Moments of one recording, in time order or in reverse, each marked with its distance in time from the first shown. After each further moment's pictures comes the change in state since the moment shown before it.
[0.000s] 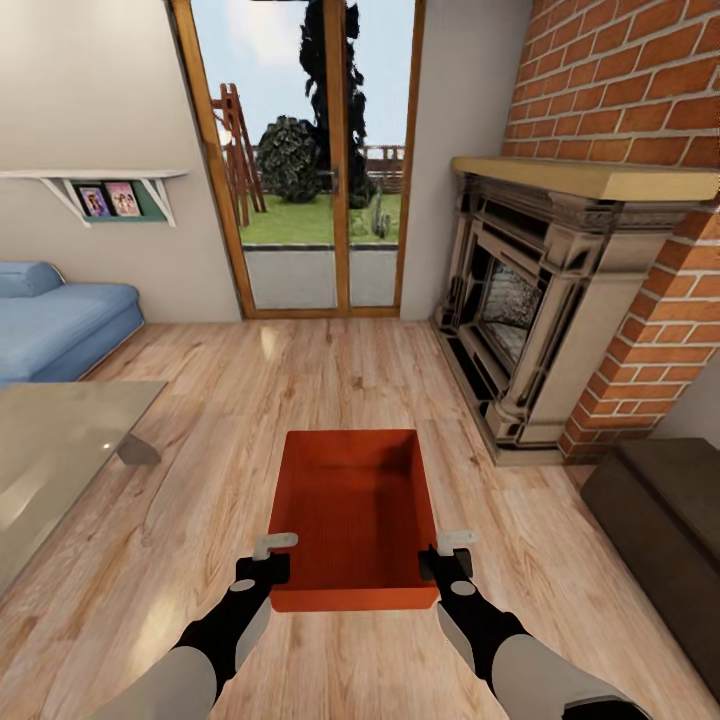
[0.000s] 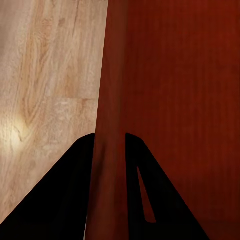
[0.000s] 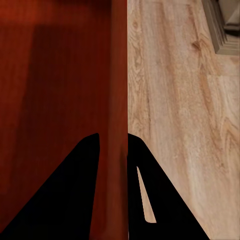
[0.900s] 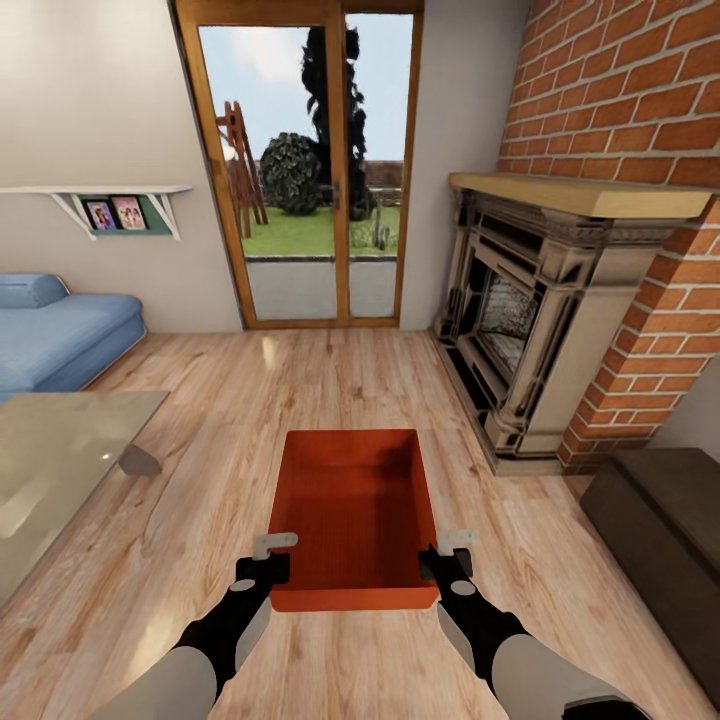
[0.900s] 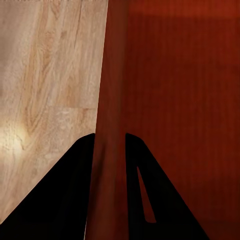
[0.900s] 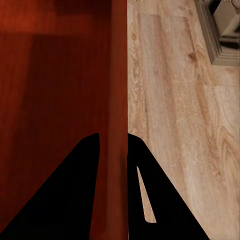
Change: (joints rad) left arm 0.000 0.000 0.000 -0.001 0.001 0.000 0.000; right arm 0.000 0.000 -0.001 -0.001 0.002 0.000 0.001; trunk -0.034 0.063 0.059
